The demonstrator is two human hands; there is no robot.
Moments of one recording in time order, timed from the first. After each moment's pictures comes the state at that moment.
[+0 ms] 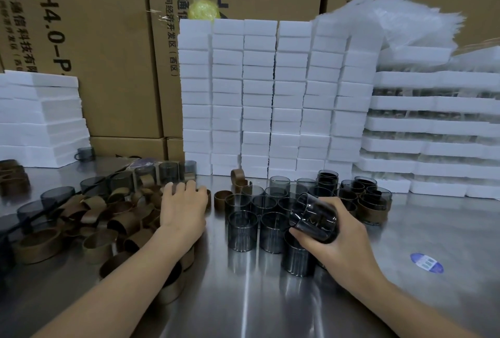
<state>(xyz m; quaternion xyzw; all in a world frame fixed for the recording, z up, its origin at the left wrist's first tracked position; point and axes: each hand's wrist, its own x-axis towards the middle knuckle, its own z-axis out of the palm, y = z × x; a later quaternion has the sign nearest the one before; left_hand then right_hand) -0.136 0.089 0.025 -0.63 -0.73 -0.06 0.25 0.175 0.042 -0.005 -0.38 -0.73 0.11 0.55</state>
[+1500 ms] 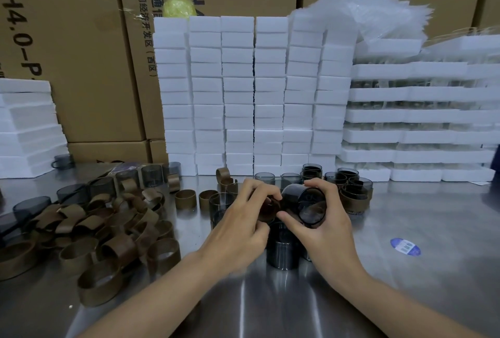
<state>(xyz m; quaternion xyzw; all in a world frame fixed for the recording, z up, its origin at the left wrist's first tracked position) -0.033 0.046 0.015 -0.83 -0.35 -0.43 -0.05 0.164 0.037 -0.005 -0.39 -0.65 0.10 0.65</state>
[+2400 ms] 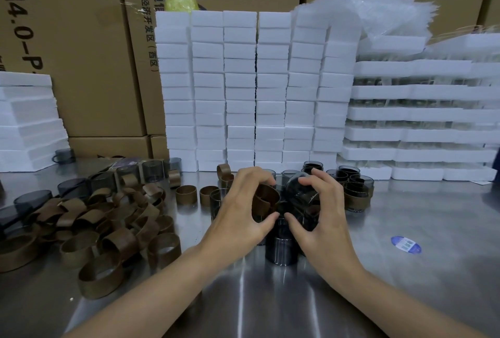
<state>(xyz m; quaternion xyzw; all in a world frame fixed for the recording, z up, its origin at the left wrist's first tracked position) -0.031 0.053 0.018 -0.79 -0.32 -0.53 -0.02 0.165 0.043 -0.011 -0.34 -0.71 0.00 0.61</state>
